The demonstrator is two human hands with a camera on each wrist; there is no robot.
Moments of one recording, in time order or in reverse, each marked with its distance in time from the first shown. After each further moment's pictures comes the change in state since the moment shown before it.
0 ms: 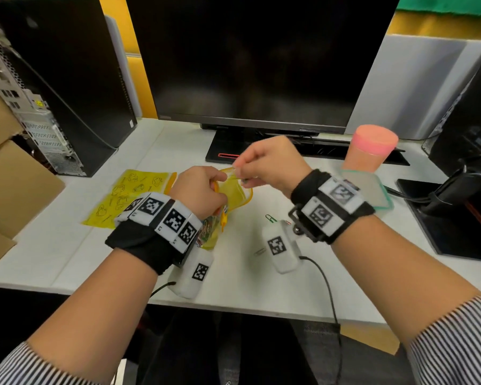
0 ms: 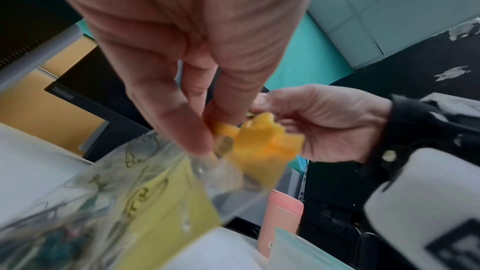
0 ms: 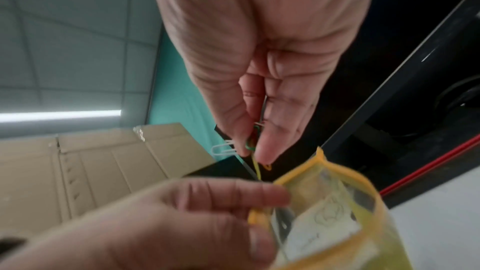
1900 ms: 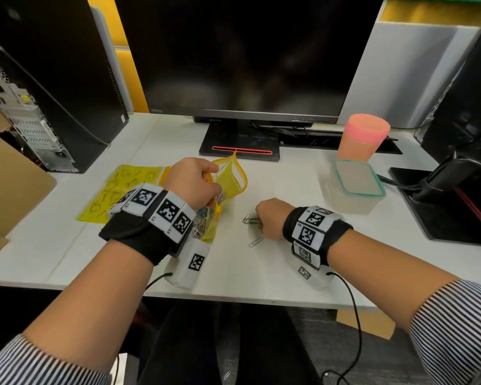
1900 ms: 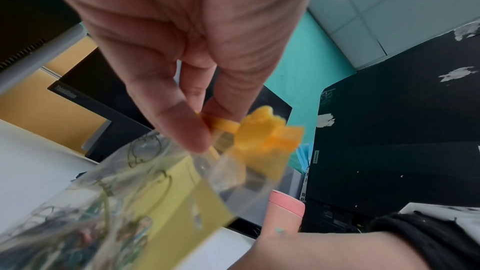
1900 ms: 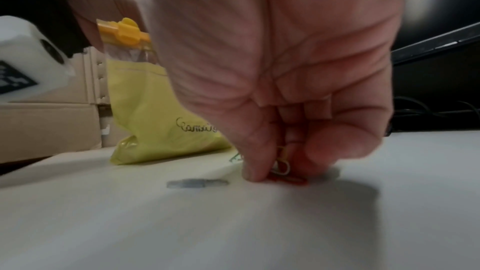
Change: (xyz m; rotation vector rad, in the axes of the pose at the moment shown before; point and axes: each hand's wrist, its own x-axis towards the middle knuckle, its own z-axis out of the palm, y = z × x) left_hand -0.001 0.003 0.001 -0.040 0.010 -0.033; right_hand -0.023 0.085 0.018 -1.143 -0.436 0.177
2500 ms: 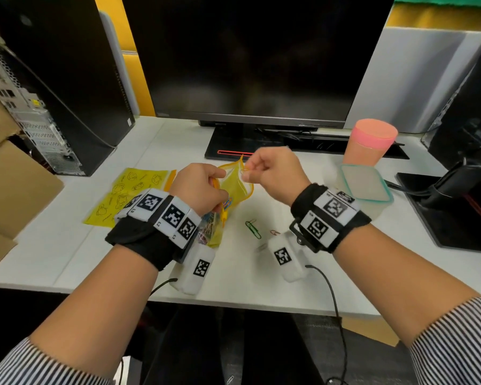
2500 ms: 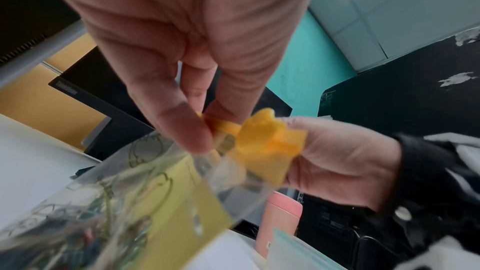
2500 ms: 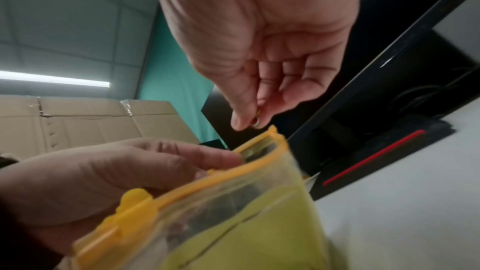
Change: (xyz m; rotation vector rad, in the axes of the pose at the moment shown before) left_hand 0.004 -0.005 -0.001 -0.014 -0.023 0.030; right_hand -0.002 -0.007 -0.058 0.882 0.624 -0.126
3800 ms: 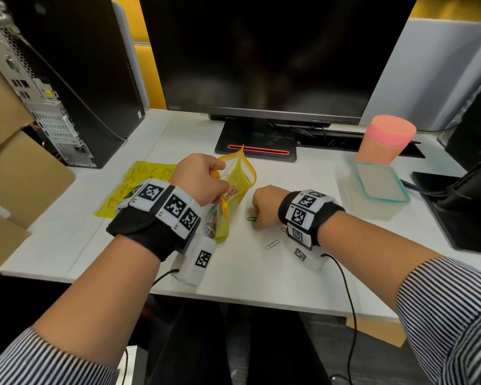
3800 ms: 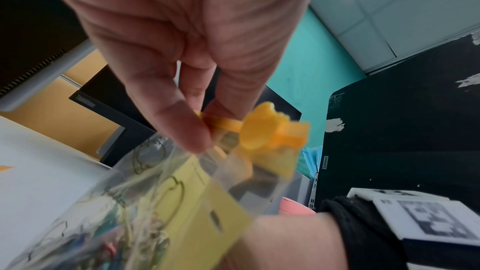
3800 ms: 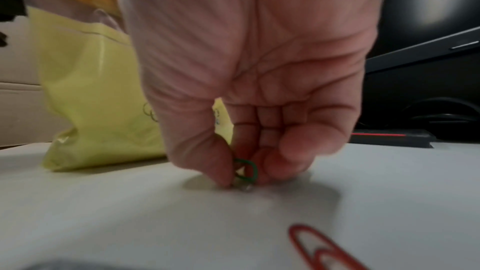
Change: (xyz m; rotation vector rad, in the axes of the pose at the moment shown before) left_hand 0.003 -0.008 -0.015 -0.004 0.003 -0.047; right_hand 0.009 0.031 0.048 -0.889 -0.646 0.032
